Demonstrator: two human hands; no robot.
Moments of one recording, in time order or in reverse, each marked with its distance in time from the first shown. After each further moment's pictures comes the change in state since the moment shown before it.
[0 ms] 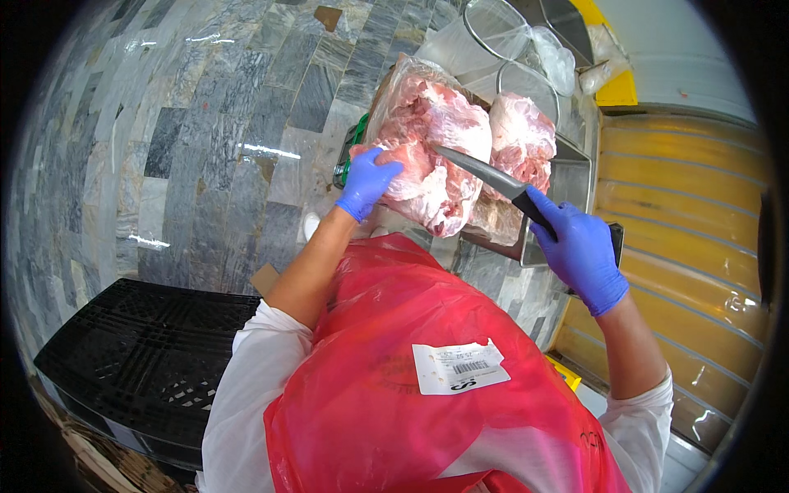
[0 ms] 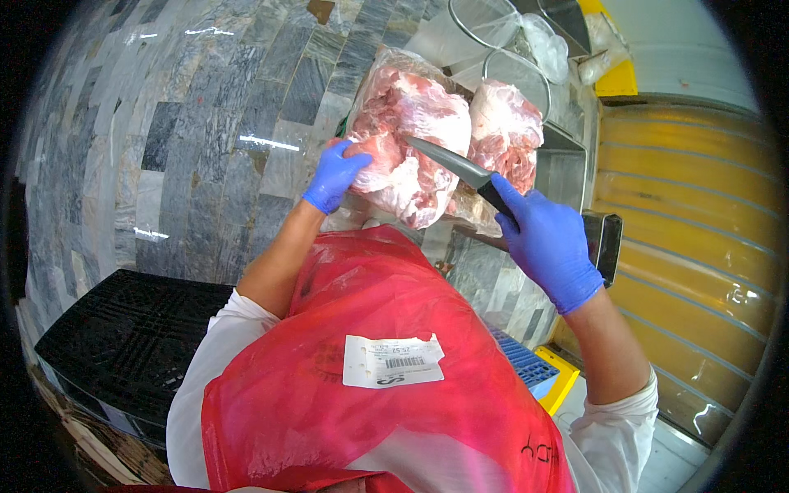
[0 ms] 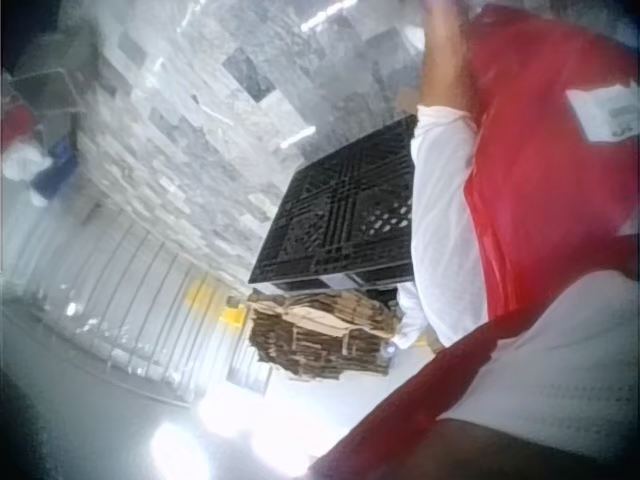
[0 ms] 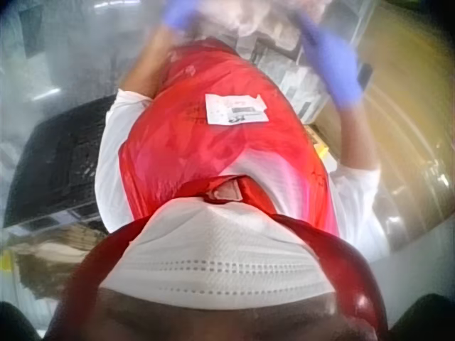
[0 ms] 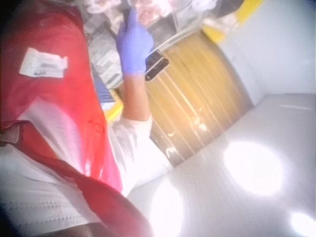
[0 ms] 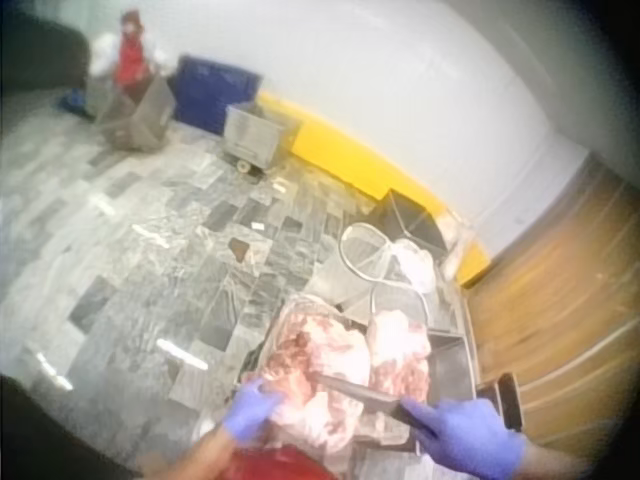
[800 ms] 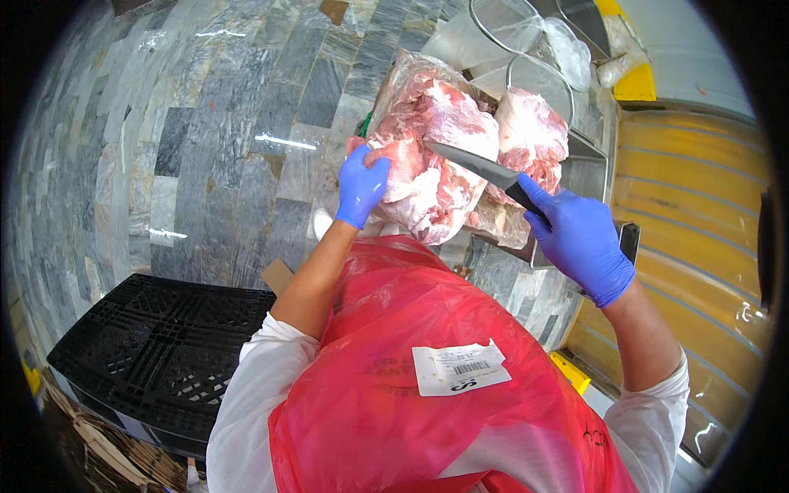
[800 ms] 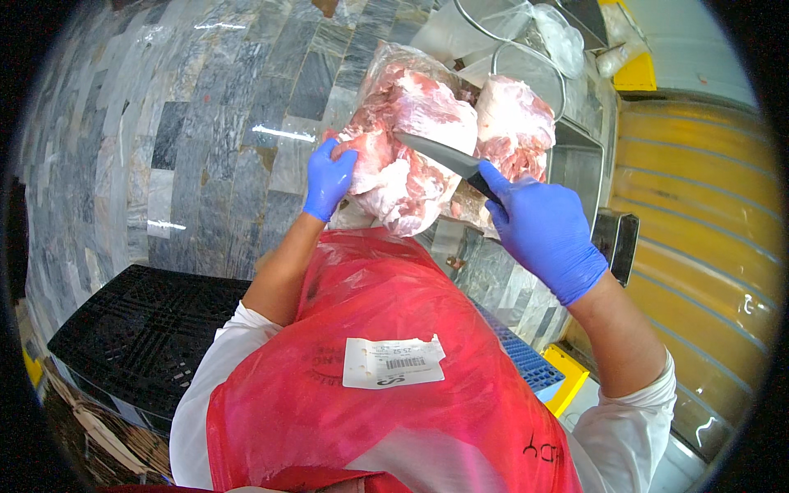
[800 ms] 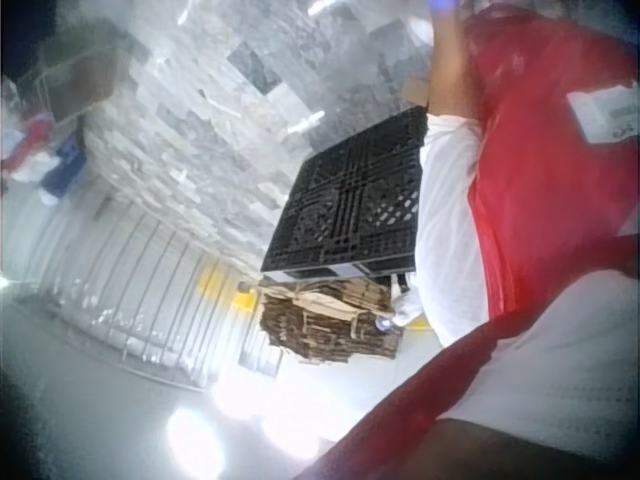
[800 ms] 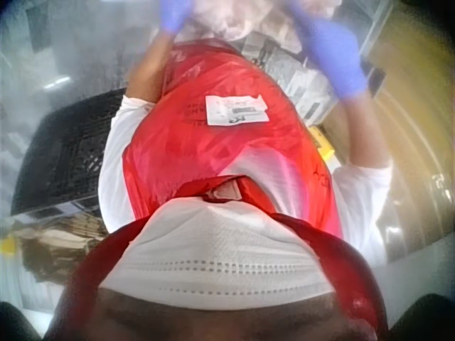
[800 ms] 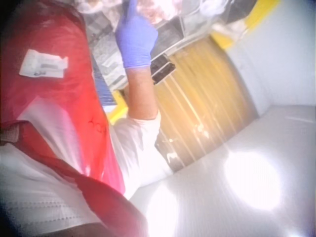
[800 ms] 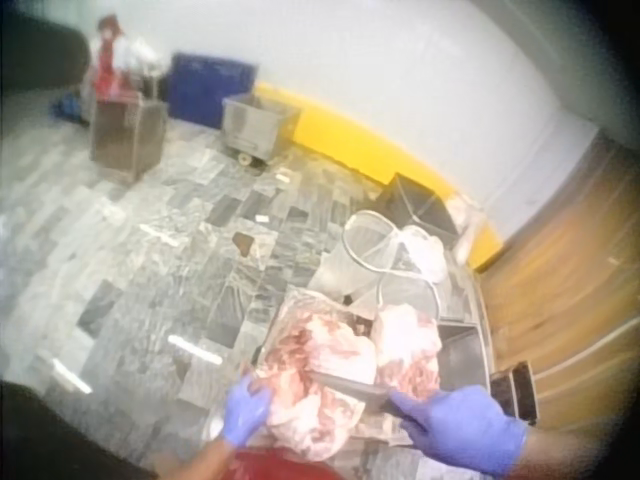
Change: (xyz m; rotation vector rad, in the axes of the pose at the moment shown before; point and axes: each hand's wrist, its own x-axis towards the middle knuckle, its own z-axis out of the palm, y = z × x) left_hand 0.004 0.004 0.007 0.155 0.292 0.194; right_hand 0.048 0.024 0.003 0.023 -0.074 -0.133
